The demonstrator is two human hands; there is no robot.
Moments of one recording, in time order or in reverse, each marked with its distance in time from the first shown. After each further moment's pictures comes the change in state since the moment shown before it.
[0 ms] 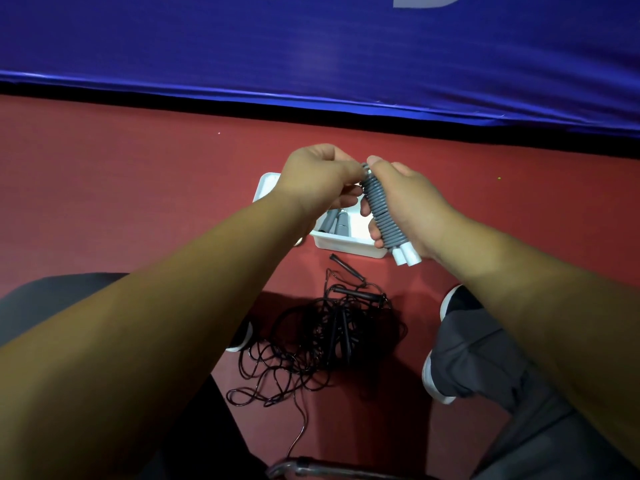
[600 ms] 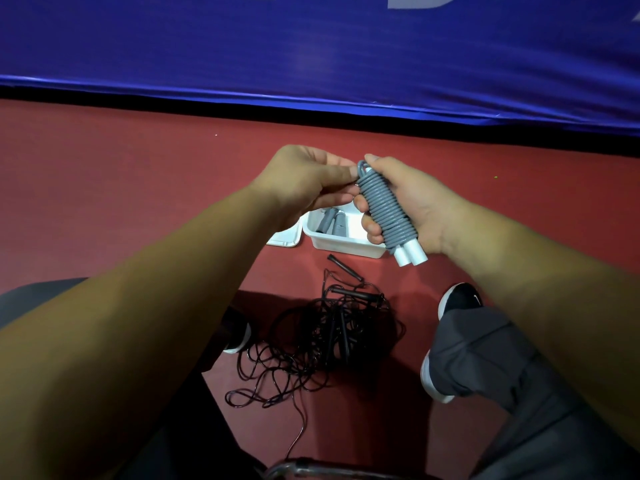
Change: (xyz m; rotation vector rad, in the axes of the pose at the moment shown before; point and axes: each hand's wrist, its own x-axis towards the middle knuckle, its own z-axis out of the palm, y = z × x) left_hand 0.002 0.004 -0.019 -0.076 -0.213 -0.062; right_hand 0.000 -0.009 -0.017 0.205 -0.313 0.223
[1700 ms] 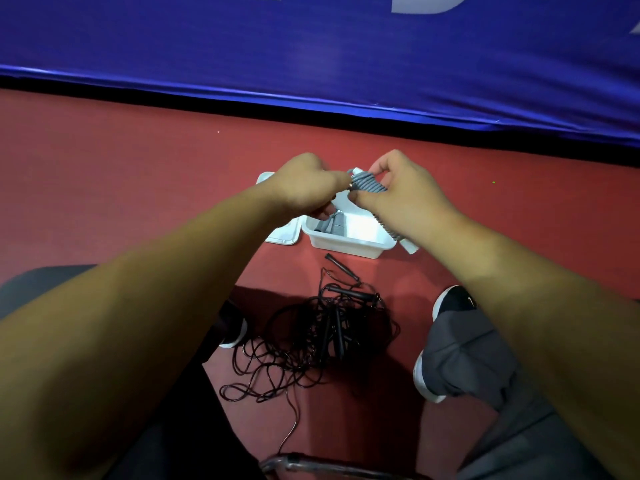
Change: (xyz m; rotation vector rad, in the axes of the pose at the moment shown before) left_hand 0.006 -0.002 0.004 0.544 0.081 0.028; right_hand 0.007 0.007 -0.007 -0.919 0.514 -0.473
